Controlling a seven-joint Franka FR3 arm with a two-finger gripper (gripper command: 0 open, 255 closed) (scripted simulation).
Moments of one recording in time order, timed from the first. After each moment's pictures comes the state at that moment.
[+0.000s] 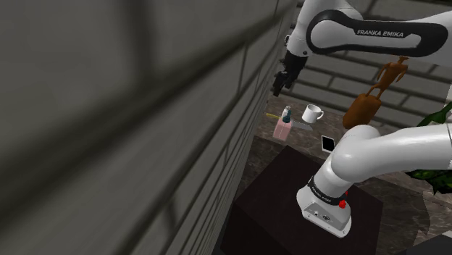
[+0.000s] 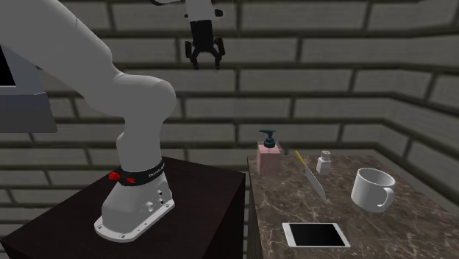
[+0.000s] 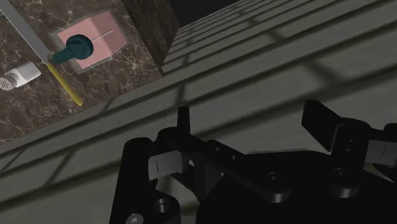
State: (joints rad) arm -0.03 -0.81 -0.09 -2.53 -0.12 1.80 -0.05
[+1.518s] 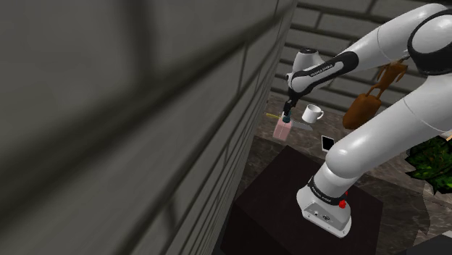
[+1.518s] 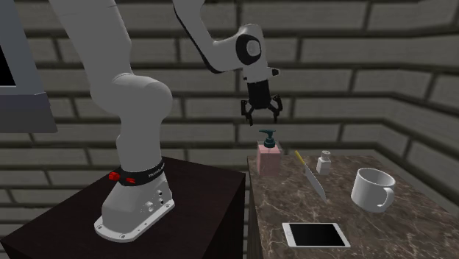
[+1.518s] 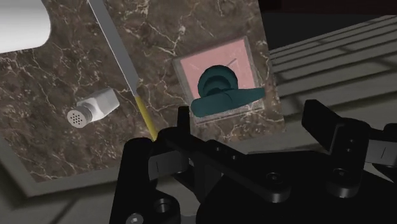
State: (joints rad) arm -0.23 -0.28 -0.45 -2.63 -0.47 2.43 -0.37
